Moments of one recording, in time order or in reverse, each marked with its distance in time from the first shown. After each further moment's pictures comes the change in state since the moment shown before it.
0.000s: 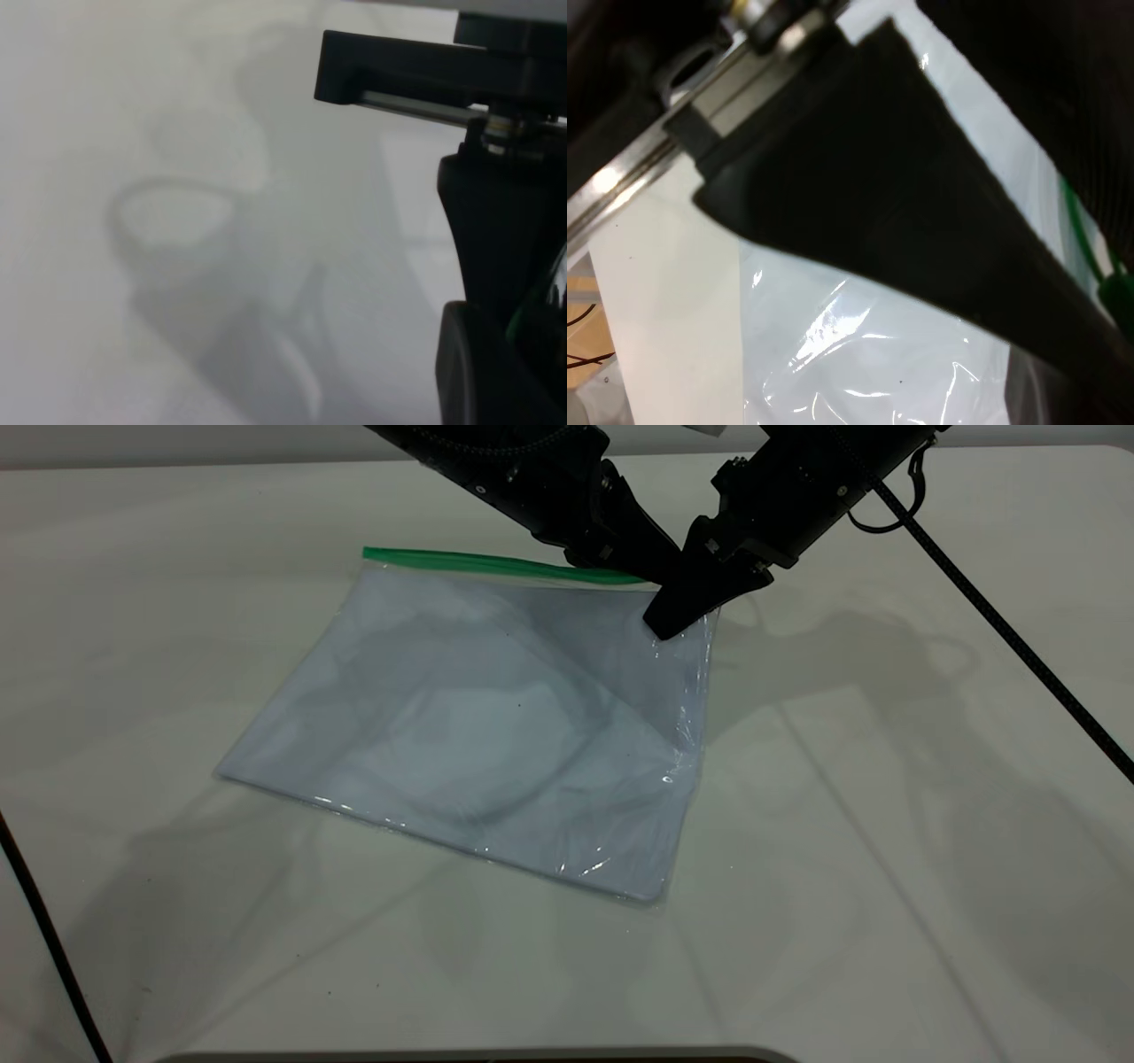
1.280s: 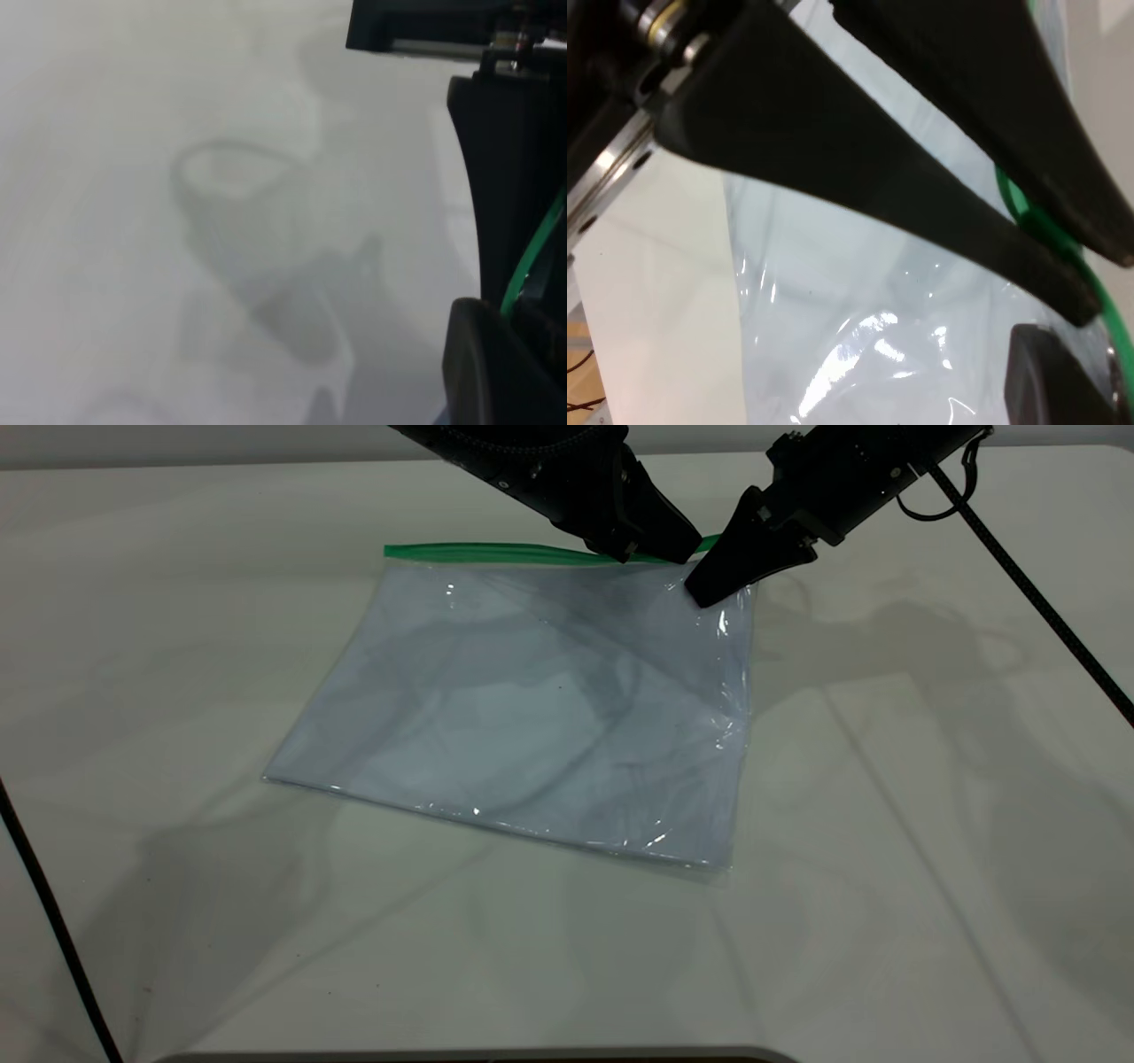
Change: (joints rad) left arm -0.020 0.000 -0.003 -0.045 -0.120 0.077; right arm -0.101 0.000 0.000 0.047 0.021 -0.046
